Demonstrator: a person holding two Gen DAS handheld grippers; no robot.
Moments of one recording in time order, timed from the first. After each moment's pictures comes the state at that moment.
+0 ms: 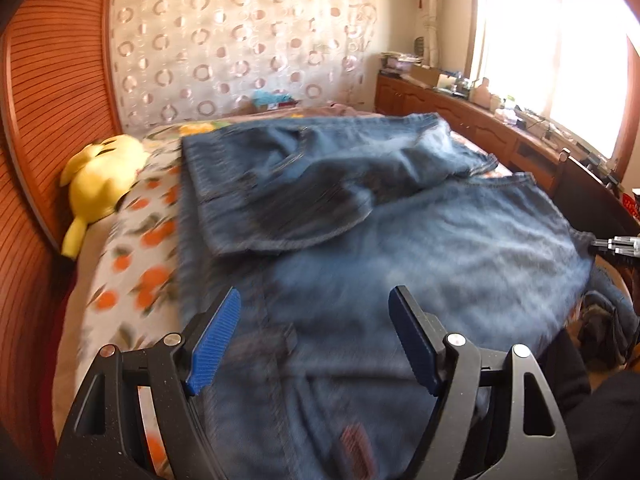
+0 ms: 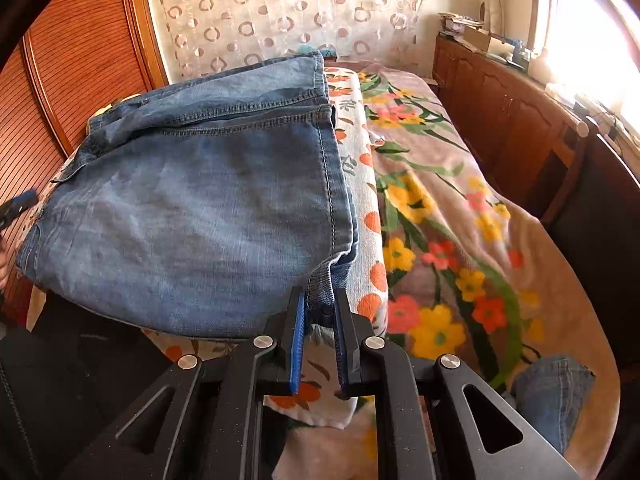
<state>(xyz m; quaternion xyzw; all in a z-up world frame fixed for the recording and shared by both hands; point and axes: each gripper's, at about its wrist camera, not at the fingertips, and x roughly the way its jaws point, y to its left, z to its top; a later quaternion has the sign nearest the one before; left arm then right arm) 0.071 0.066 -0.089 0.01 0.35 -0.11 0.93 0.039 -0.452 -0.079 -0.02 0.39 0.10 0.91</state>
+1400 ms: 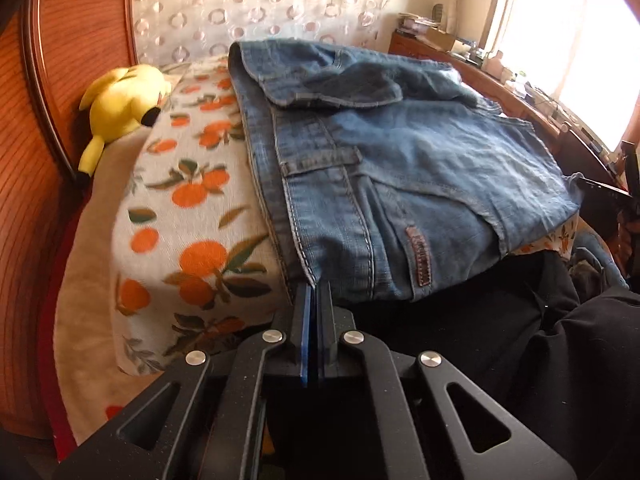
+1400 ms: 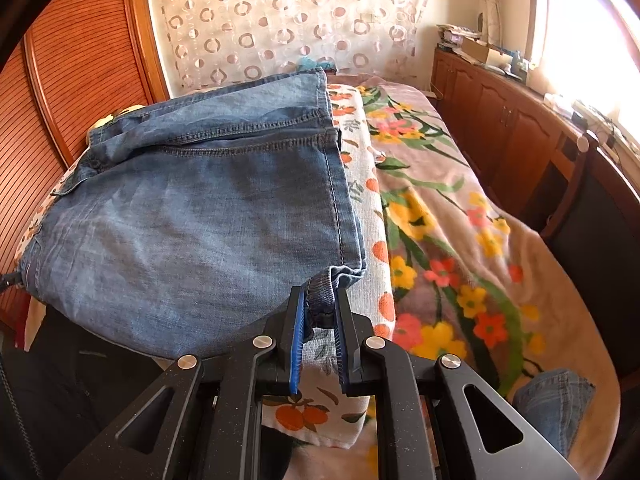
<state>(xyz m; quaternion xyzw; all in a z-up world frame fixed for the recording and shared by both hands) -0.002 0.121 -0.122 -0.01 0.43 -0.12 0.89 0.043 -0.449 -0.075 -0.03 0.37 0.10 0.92</state>
